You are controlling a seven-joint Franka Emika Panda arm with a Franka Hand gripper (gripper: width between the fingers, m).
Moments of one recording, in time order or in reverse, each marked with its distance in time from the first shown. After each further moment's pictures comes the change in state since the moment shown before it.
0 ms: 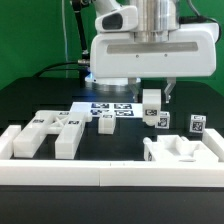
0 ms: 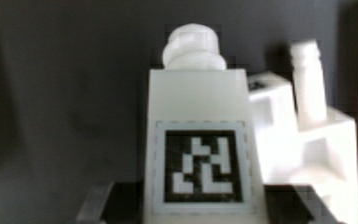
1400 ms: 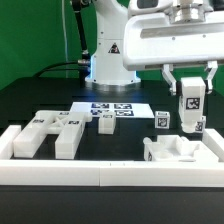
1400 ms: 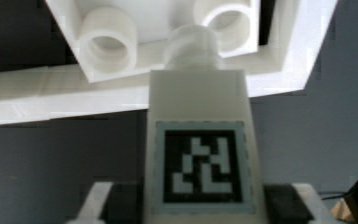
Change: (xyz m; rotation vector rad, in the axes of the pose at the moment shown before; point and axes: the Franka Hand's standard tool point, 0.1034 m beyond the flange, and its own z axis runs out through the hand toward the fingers) arm 0.044 -0.054 -0.012 0.041 0.451 -0.082
